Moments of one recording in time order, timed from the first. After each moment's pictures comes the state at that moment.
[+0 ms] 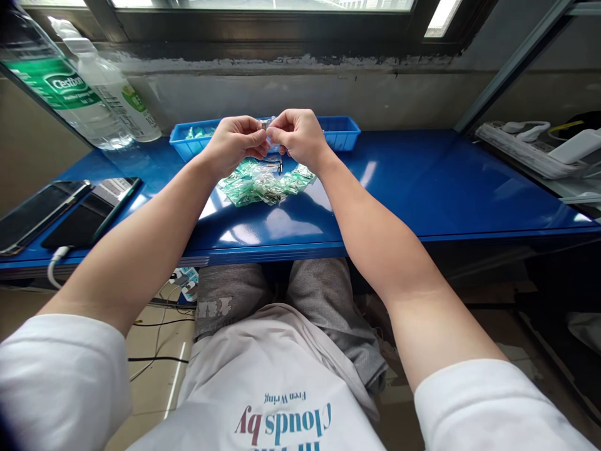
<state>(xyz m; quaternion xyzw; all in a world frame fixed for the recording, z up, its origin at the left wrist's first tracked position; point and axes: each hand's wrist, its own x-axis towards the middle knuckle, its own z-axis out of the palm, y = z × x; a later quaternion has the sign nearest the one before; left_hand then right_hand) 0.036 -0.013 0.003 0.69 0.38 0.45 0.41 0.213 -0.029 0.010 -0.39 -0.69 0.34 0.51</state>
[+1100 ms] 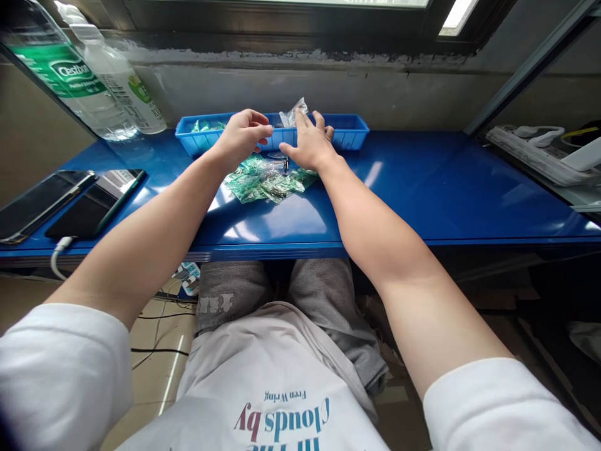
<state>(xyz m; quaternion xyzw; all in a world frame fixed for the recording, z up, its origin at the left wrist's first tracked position) 0.034 -0.004 0.002 0.73 0.50 0.38 0.27 0.229 0.027 -0.029 -0.55 -0.80 0.01 0.25</state>
